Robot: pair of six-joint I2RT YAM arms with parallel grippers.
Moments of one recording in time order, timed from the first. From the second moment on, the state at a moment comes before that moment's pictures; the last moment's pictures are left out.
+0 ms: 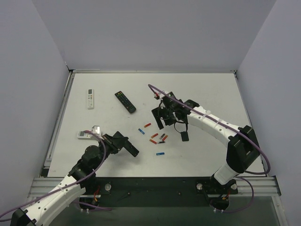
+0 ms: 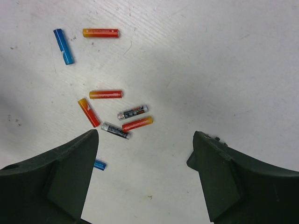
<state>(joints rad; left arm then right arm) -0.67 0.33 0.04 0.15 -0.15 -1.06 0.70 1.57 1.20 -0.63 0.09 0.14</state>
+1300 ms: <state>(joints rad) -0.67 0.35 0.04 0.18 -0.11 -1.05 0.81 1.76 1.24 -0.61 -0.01 0.15</state>
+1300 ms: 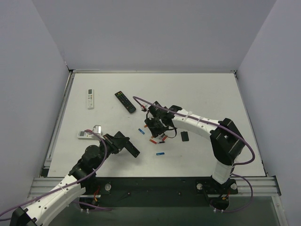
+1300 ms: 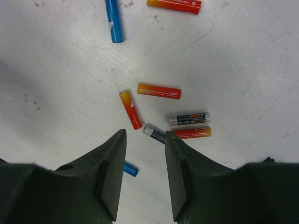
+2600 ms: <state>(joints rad) -0.67 0.33 0.04 0.16 -0.11 -1.05 0.83 1.86 1.31 -0.61 0.11 0.64</state>
